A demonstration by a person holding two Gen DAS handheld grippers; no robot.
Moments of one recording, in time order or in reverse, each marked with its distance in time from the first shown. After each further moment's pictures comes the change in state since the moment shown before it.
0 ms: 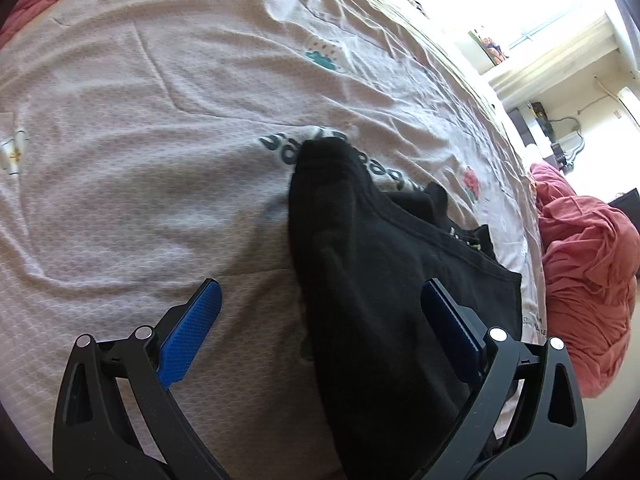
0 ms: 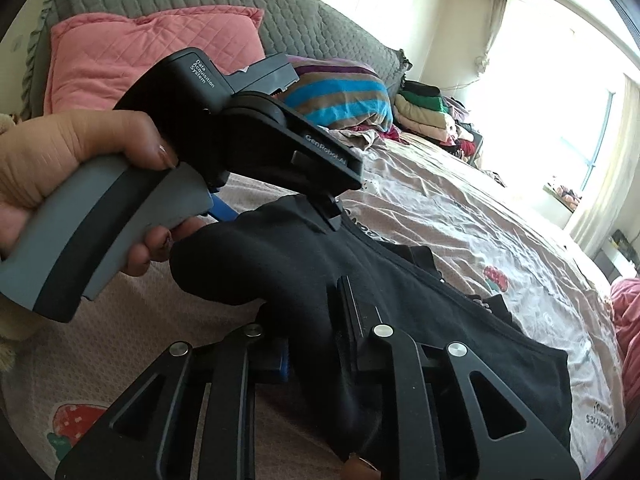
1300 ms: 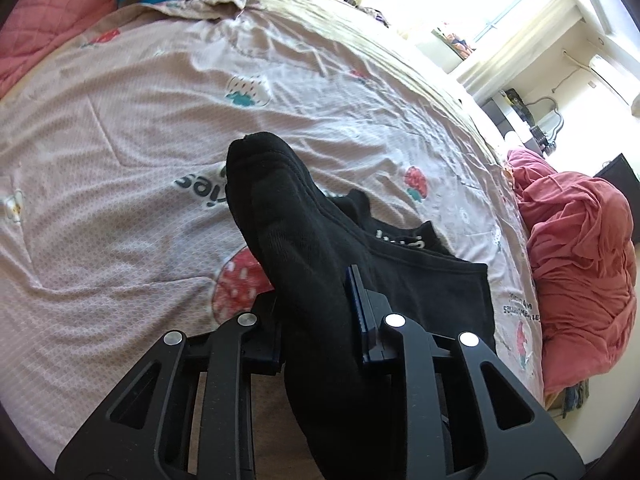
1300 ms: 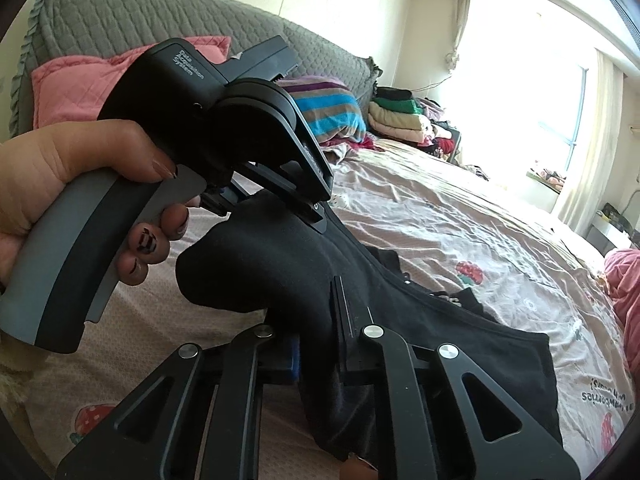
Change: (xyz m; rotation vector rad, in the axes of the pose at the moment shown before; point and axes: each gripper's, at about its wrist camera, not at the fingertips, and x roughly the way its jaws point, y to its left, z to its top) left arm -0.032 -0.077 -0.012 0.133 -0.086 -0.008; right arm -0.043 -0.033 0.000 0.118 -0.060 -0.038
